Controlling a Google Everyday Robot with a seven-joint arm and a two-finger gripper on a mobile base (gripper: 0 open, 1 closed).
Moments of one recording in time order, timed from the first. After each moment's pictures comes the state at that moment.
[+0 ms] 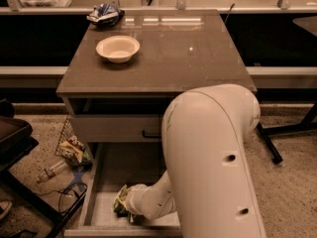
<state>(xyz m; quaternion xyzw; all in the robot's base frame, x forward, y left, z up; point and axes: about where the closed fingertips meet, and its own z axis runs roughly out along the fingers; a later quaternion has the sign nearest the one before) 0.467 0.130 0.399 -0.46 0.81 0.17 0.31</state>
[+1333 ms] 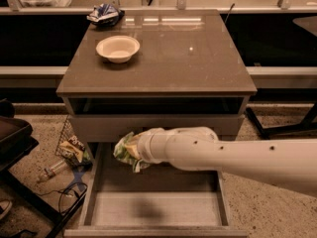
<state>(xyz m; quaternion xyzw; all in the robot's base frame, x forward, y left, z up) 0.530 0.083 0.659 -0.40 0.80 0.21 0.39</state>
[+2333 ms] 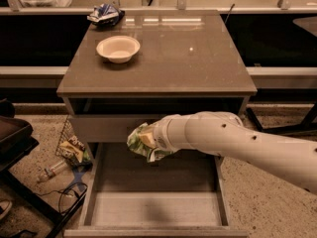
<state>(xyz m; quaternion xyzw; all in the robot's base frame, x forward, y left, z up) 0.536 0.036 0.712 -0.38 0.82 0.20 0.38</state>
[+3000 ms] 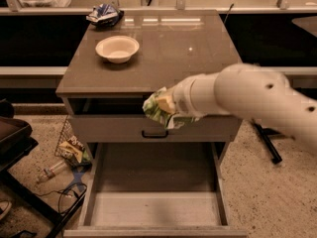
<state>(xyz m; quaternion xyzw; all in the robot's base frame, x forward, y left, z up) 0.555 -0.014 0.831 -0.37 0.81 0.15 0.43</state>
